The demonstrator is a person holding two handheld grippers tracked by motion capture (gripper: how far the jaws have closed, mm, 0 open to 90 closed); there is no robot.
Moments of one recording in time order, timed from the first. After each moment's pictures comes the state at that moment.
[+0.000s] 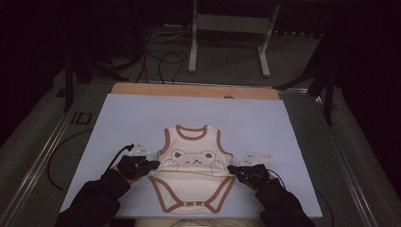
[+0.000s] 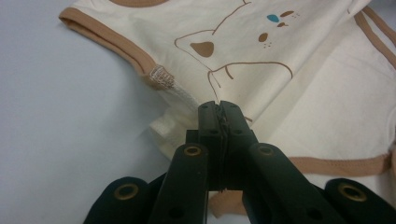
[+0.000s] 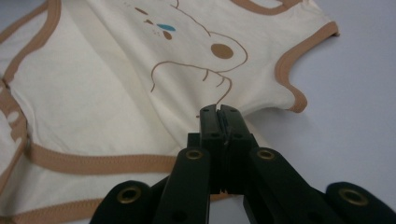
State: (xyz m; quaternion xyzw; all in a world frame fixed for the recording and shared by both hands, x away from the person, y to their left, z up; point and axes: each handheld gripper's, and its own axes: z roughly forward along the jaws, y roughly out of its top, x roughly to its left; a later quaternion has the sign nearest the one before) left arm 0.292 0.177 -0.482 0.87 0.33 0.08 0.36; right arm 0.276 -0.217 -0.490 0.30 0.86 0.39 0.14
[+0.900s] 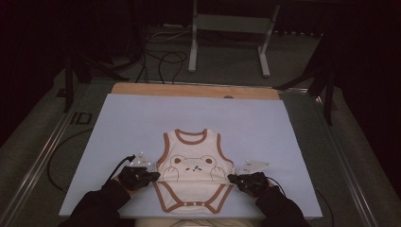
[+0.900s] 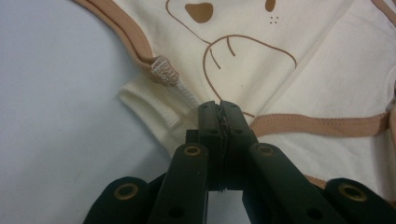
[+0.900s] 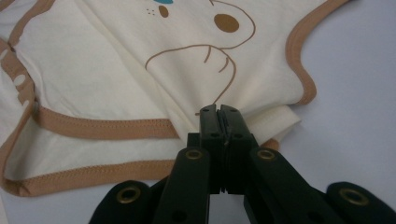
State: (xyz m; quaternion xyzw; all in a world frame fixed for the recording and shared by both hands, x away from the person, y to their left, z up) left arm 0.276 0.178 -0.509 0.88 0.34 0.05 0.34; right arm 0.261 -0.220 -0.509 0.30 0.87 0.37 0.11
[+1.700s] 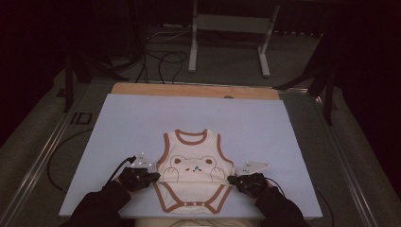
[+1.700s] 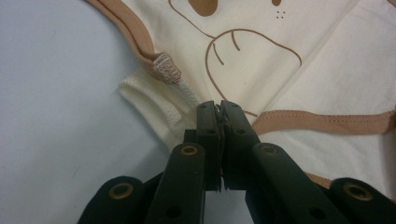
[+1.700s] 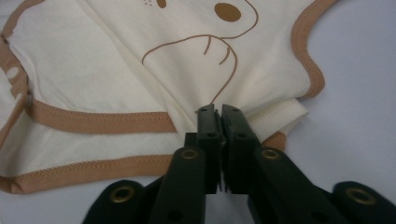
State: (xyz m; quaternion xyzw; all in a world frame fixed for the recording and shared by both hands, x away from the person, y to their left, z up) left arm 0.273 0.175 -0.510 0.88 0.34 0.06 0.34; right arm 0.262 -0.220 -0.517 0.31 0.87 0.37 0.10
